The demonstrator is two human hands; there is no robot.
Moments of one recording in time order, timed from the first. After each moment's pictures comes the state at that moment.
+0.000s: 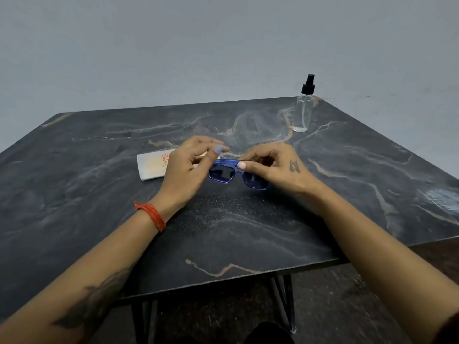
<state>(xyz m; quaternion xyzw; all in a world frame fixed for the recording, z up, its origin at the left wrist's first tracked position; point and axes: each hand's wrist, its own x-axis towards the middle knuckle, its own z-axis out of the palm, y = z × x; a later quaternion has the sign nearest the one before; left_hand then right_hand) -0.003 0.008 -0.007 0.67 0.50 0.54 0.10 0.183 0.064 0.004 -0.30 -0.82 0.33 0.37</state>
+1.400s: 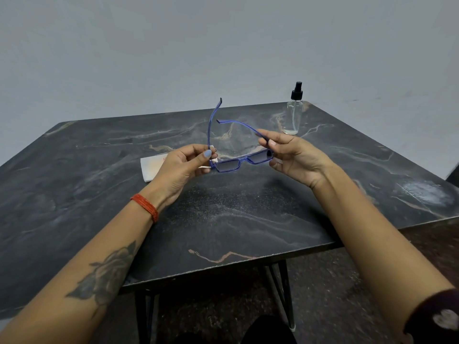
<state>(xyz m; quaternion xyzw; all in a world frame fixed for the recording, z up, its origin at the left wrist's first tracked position) -0.023 0.011 -0.006 0.52 0.44 0.58 0.44 0.217 0.087 0.015 -0.26 -0.55 0.70 0.37</state>
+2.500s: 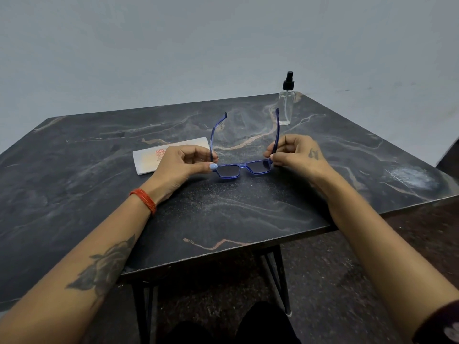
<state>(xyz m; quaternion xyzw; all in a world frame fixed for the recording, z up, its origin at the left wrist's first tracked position) -0.014 0.003 -0.007 0.61 0.50 0.51 0.35 0.236 0.063 0.000 -0.45 -0.68 0.40 0.42</state>
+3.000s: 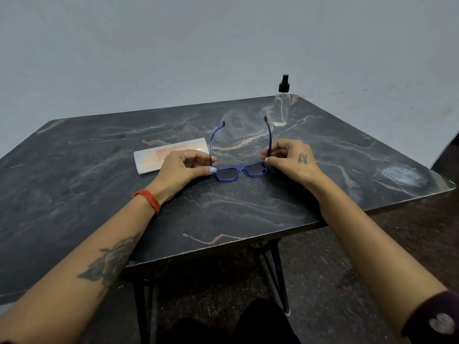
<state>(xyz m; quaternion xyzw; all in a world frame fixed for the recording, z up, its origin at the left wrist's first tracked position) -0.010 0.001 -0.014 0.62 0.53 0.48 0.32 0.235 0.059 -0.009 -0.48 -0.72 0.30 0.40</state>
